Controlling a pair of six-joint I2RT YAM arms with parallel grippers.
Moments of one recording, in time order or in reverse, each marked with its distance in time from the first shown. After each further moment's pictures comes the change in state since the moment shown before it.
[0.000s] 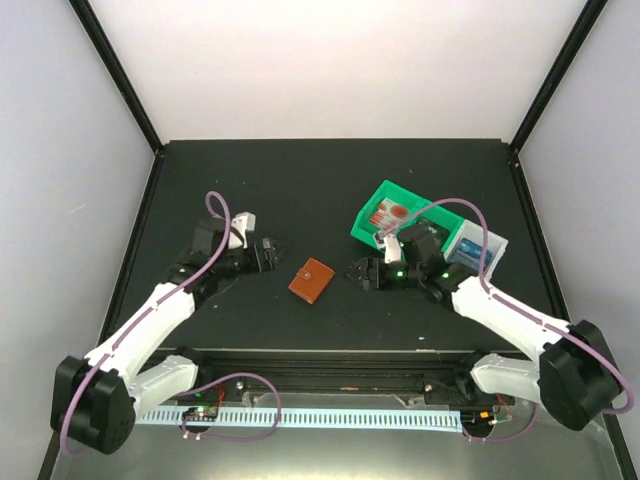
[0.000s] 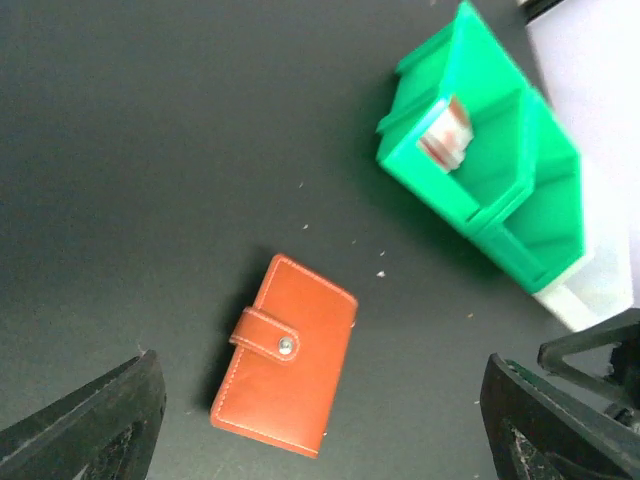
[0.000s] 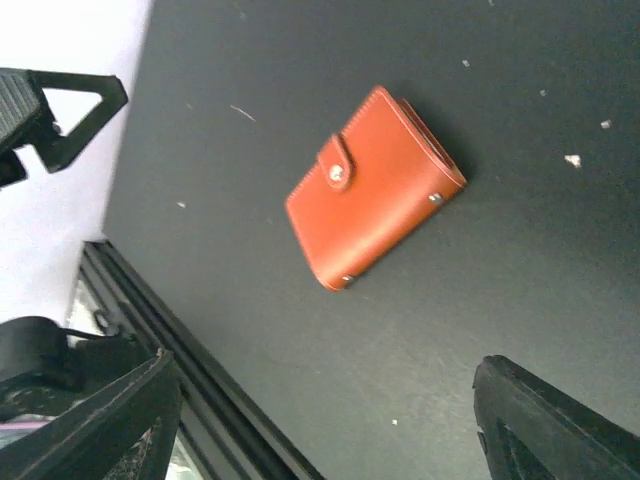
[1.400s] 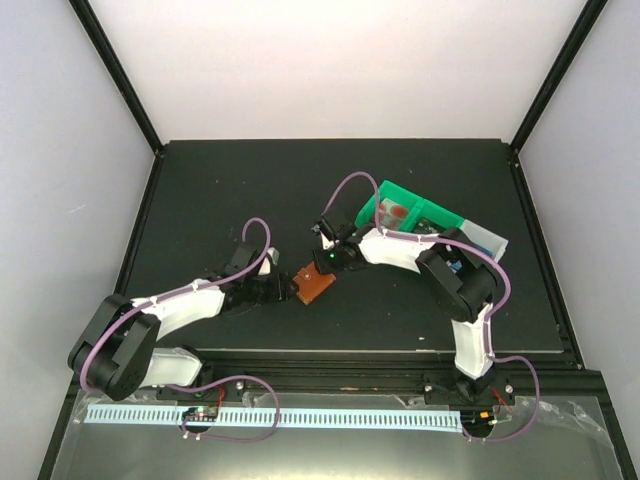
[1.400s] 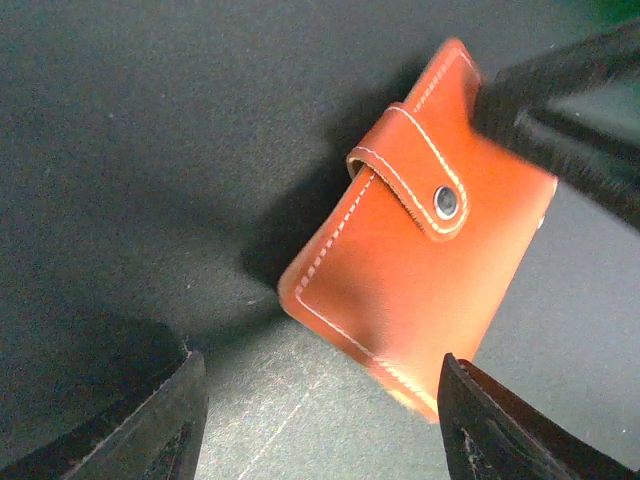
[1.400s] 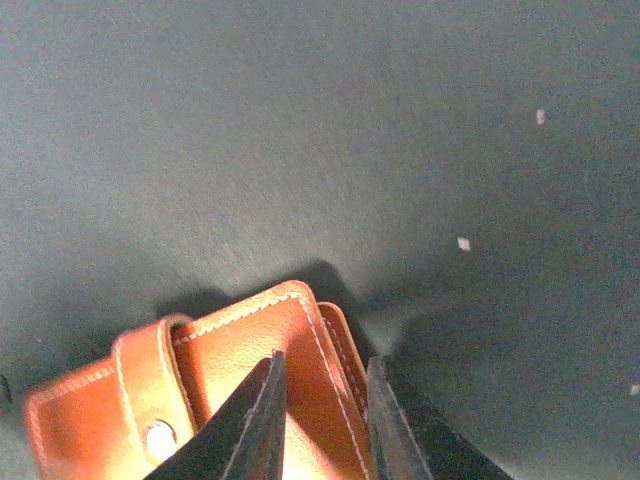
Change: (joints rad) left arm -0.205 0.329 -0.154 0.141 -0.128 -0.103; right arm 0.186 0.832 0.636 -0.187 0.363 -0.201
